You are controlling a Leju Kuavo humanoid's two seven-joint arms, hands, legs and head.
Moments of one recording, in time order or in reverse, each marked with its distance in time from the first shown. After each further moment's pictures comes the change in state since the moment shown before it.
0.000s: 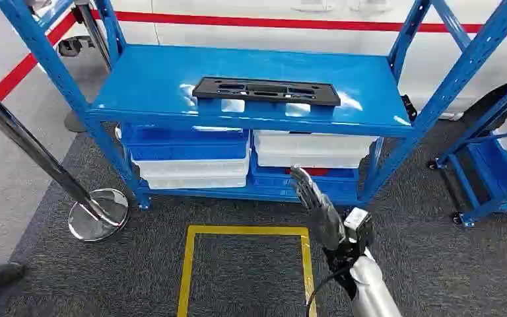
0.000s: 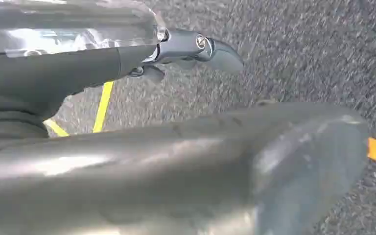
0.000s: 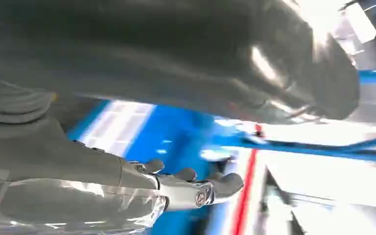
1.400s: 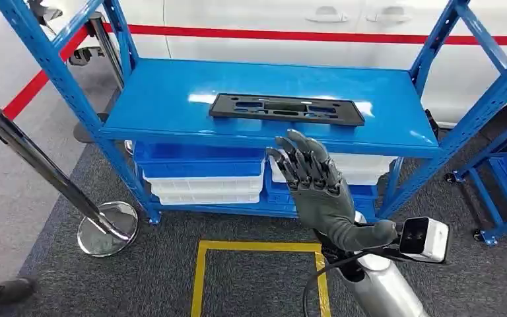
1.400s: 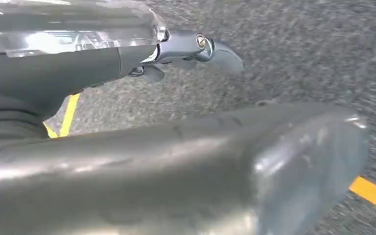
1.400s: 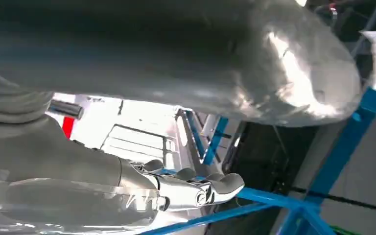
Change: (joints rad) left arm -0.013 0.009 -0.003 0.024 0.070 -0.010 -0.039; right arm -0.148 -0.165 0.373 -0.438 -0.359 0.007 -0.105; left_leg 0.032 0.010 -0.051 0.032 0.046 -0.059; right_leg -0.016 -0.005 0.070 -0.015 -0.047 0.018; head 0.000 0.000
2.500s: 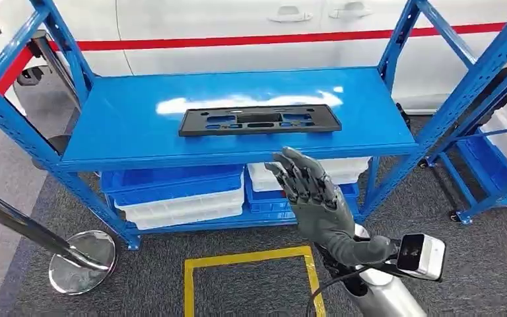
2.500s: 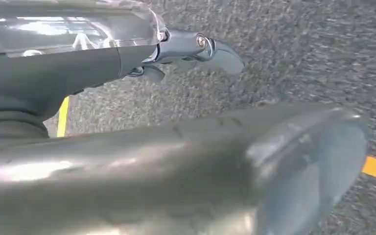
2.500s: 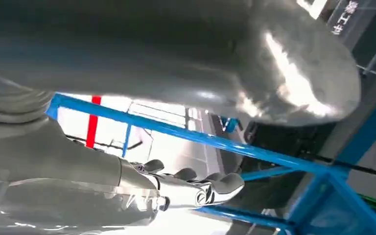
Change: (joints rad) left arm -0.011 0.007 -0.050 0.001 -0.010 0.001 0.000; right arm 0.064 -0.029 0.030 -0.039 0.028 -0.050 0.000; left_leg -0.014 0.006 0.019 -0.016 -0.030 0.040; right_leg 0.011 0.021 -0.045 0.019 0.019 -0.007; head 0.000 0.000
